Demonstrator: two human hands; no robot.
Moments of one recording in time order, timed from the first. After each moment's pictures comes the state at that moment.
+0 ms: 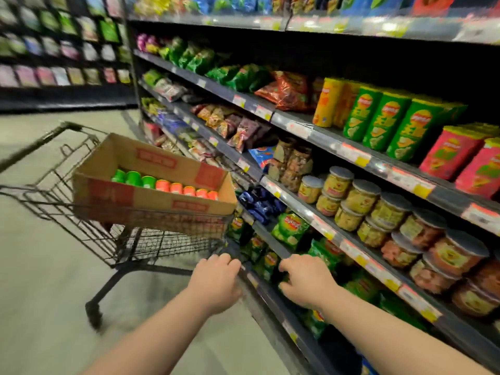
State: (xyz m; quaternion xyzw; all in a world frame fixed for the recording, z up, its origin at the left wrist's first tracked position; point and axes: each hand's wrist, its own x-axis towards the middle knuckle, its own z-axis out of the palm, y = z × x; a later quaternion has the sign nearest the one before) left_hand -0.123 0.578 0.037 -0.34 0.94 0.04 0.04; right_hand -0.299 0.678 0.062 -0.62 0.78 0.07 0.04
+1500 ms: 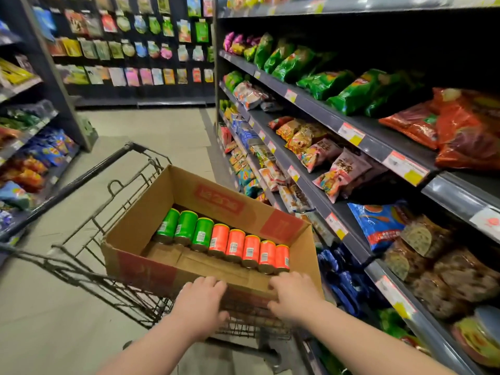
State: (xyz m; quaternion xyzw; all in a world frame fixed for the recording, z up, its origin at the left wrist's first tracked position) left_hand -0.106 0.205 -0.001 -0.52 0.85 0.07 0.10; right_hand -0.311 0.228 0.018 -0.73 0.66 0.12 0.13
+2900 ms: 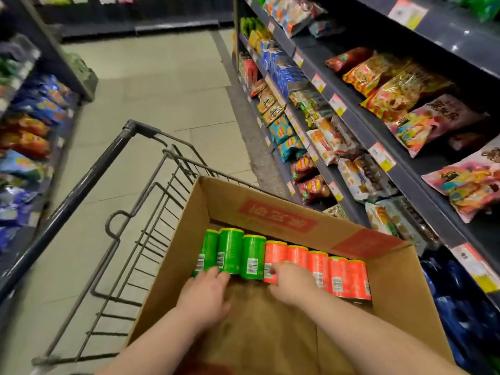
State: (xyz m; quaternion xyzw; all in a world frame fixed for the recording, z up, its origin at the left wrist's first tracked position) left_hand -0.005 -0.076 -0.062 -0.55 0.79 0.20 0.21; right_hand -0.198 -0.075 -0.098 -0.65 0.69 0.13 0.31
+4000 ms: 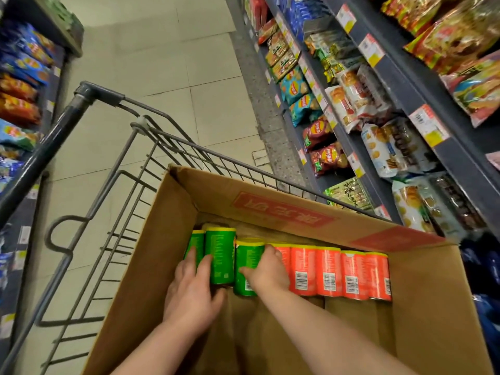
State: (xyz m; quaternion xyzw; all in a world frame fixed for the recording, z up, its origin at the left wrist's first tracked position) left_hand -0.012 -0.104 -0.116 -0.69 0.67 0.25 0.11; right_hand -0.158 -0.127 -0.184 -0.42 0.80 -0.04 0.43
